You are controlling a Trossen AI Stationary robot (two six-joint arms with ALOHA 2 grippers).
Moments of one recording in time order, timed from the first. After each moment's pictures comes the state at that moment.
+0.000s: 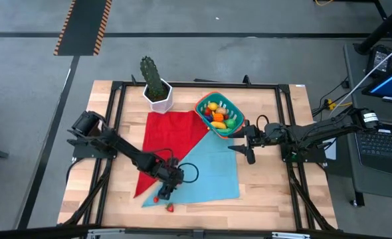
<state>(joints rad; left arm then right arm) -0.43 1.78 0.91 -0.19 -0.04 -0.31 0.09 0.97 0.29 0.46 0.06 0.23</state>
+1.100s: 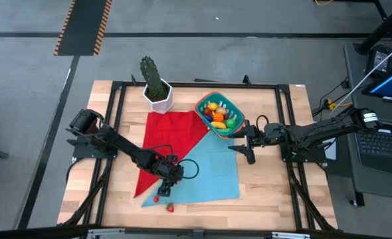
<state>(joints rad) -0.41 1.74 0.92 -0.24 -0.04 -0.30 0.09 0.97 0.29 0.45 0.06 0.23</state>
